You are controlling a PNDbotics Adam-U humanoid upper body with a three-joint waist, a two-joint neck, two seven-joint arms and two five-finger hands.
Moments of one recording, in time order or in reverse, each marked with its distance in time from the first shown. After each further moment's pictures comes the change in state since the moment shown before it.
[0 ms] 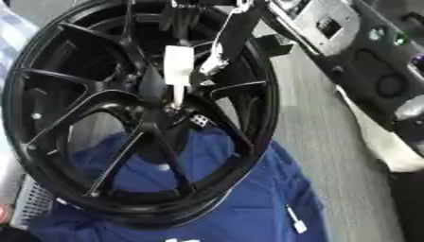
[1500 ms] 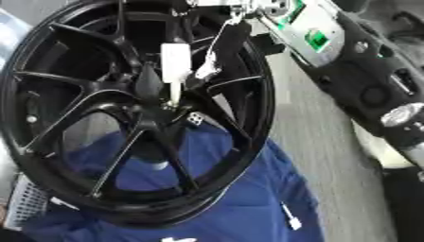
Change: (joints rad) left arm -0.010 -0.009 0.000 0.000 0.019 0.010 0.005; right arm 0.019 0.031 0.007 0.034 0.116 -0.048 -0.051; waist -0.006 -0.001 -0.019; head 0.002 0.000
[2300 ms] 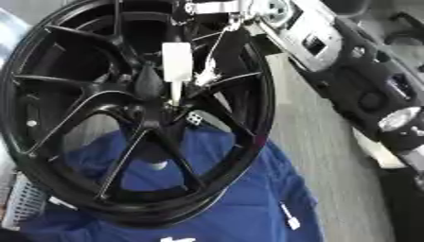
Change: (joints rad) left arm 0.000 -0.007 0.000 0.000 0.001 0.004 -0.002; right arm 0.018 -0.002 0.001 -0.040 -0.037 0.020 0.020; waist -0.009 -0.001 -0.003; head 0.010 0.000
